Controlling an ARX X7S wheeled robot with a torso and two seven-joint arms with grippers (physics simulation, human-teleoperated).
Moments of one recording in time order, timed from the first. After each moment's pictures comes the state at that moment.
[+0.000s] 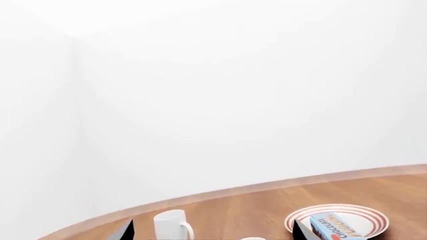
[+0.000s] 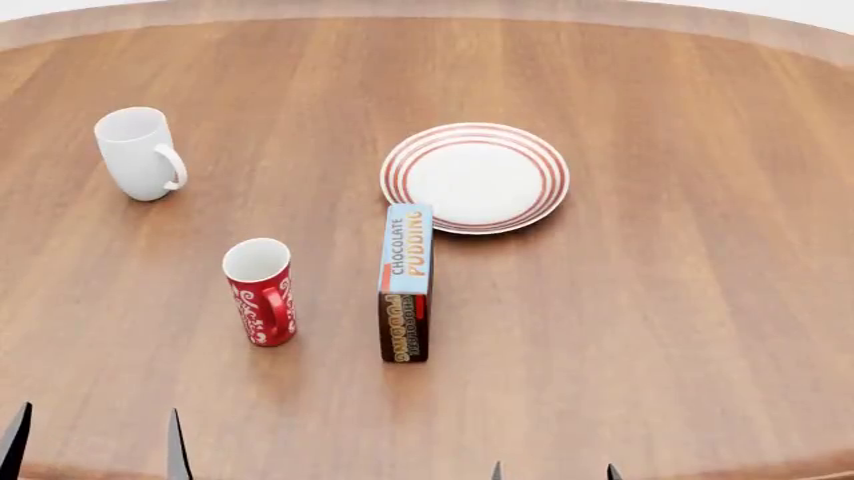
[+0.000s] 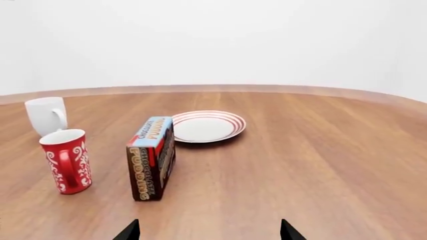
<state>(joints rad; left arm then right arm) -0.06 -0.14 0.17 -0.23 0.16 0.59 -0.33 0.00 0.13 -0.16 0.00 0.15 -0.04 0.13</state>
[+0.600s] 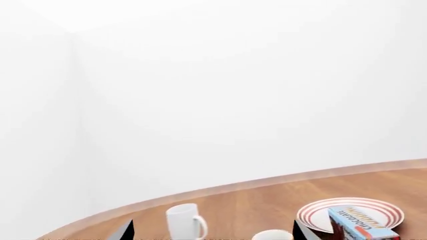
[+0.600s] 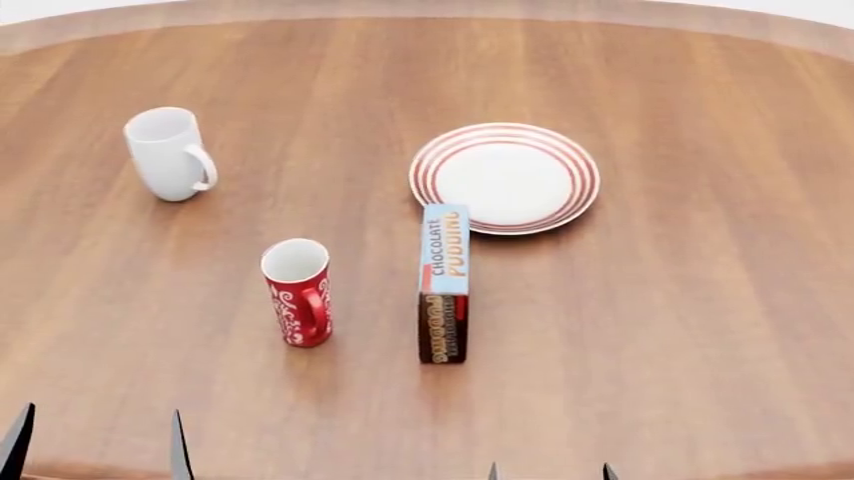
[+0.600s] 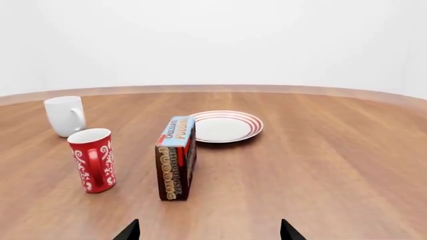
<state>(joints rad) -0.06 -0.16 0.19 -0.22 0.15 0.57 -0.34 0.00 0.16 -0.18 0.00 0.17 -0.05 0.14</state>
